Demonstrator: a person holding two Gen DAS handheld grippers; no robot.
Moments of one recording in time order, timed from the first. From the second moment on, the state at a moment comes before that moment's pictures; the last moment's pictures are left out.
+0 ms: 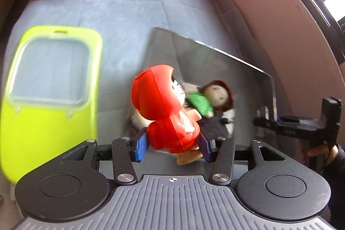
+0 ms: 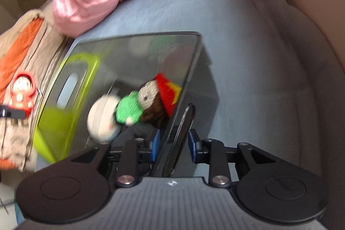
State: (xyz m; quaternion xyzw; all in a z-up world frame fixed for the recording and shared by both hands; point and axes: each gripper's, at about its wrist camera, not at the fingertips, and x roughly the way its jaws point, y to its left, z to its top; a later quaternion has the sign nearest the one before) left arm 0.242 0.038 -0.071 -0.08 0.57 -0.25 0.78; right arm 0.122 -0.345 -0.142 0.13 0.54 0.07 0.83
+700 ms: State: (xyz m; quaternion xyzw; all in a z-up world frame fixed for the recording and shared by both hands) left arm 0.176 0.020 -0.117 -0.06 0.59 -0.41 0.69; right arm 0.097 -0.355 -0.108 0.10 0.53 0.06 0.84
